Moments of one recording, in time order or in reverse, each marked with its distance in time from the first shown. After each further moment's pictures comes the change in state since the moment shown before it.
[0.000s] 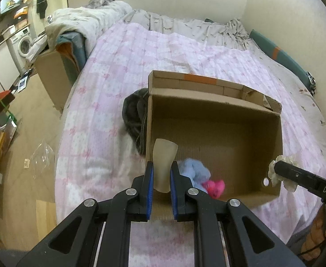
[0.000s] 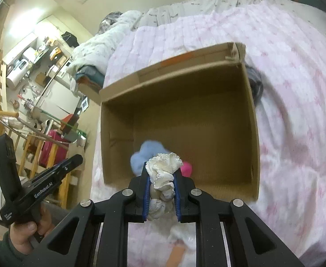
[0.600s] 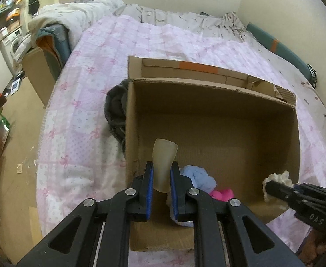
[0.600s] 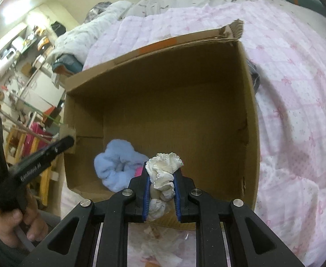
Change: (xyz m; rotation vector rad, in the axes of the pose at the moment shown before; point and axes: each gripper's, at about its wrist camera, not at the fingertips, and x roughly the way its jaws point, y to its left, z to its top) left arm 0.065 -0.012 -0.004 0.034 0.022 -0.025; right arm 0.050 -0.020 -0.008 -0.051 0.055 -0.119
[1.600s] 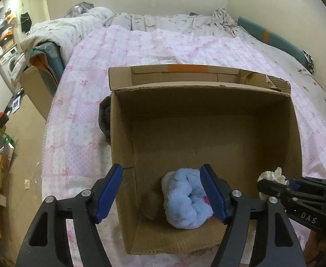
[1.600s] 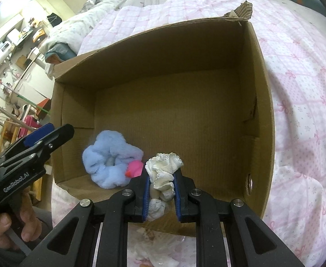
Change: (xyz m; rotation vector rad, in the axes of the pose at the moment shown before) left arm -0.003 -0.018 0.000 0.086 -0.034 0.029; right arm 0.018 0.003 0.000 -0.003 0.034 -0.040
